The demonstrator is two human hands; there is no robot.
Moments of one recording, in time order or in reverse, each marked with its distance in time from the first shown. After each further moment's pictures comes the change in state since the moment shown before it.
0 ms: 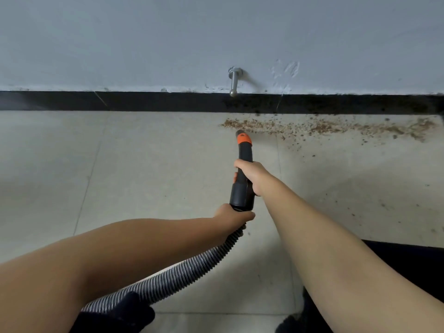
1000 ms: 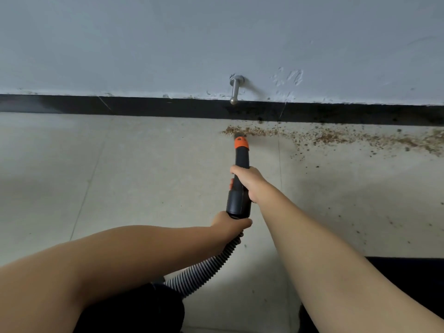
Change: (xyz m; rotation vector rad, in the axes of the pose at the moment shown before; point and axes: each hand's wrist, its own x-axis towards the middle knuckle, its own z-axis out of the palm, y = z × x) left_hand 0.014 0.005 0.010 -0.052 0.077 -0.024; right_hand 0.009 -0.011 -0.001 -0.012 -0.044 -0.008
